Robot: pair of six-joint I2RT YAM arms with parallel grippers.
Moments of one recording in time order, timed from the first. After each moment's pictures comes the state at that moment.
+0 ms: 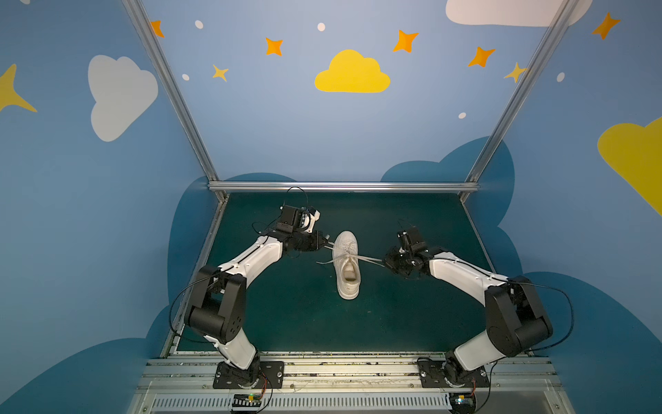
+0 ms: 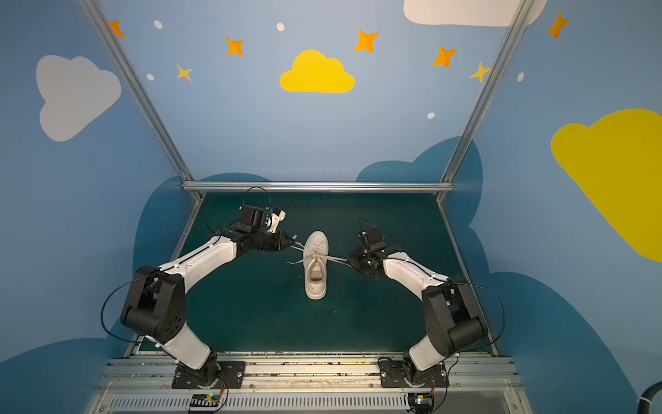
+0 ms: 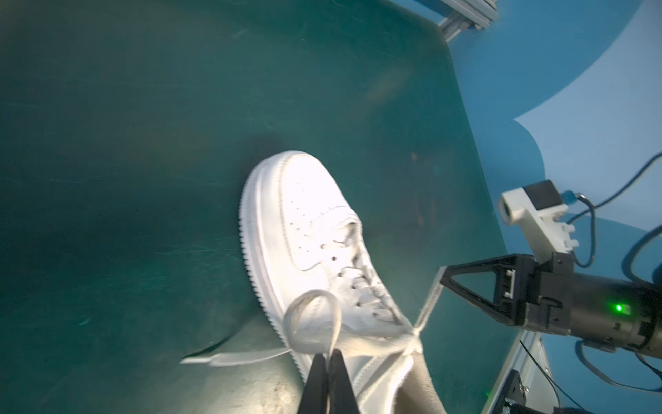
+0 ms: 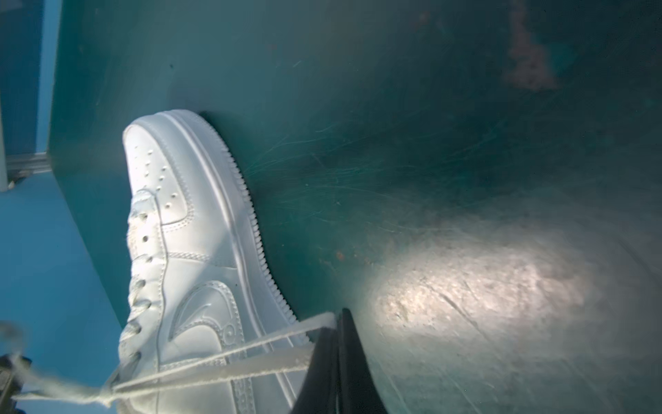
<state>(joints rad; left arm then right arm) -0.29 1.67 1.15 -0.31 0.52 -0.35 0.44 1.56 0.94 -0.40 -0.13 1.03</state>
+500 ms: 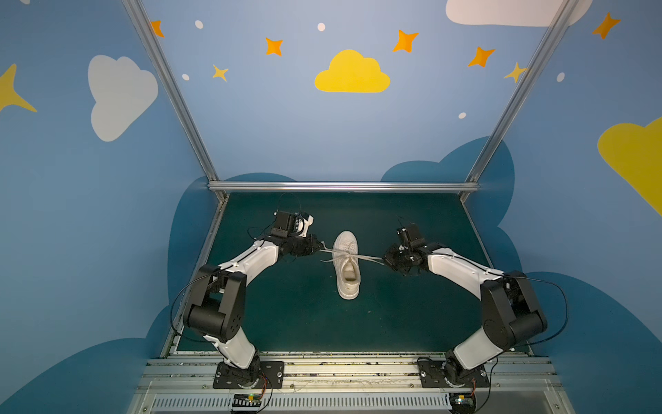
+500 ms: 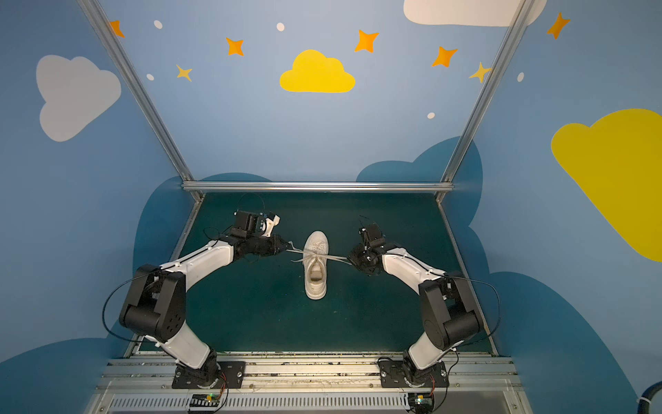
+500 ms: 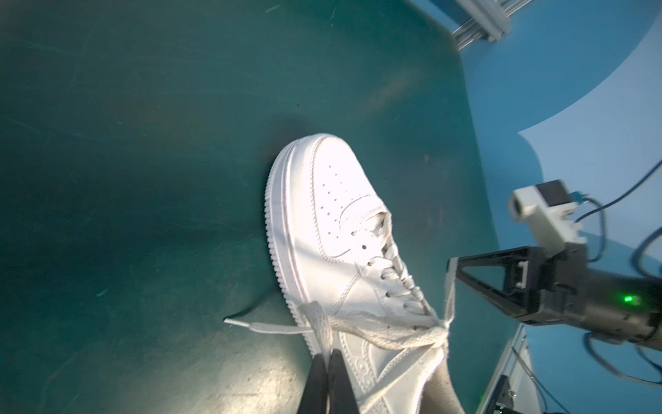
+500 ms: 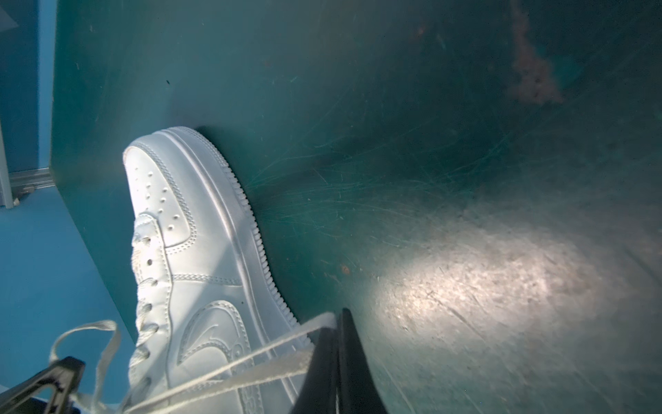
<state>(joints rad) -0.25 1.67 1.07 -0.22 0.59 -0.40 0.43 1.61 0.99 -0.41 -0.16 1.03</state>
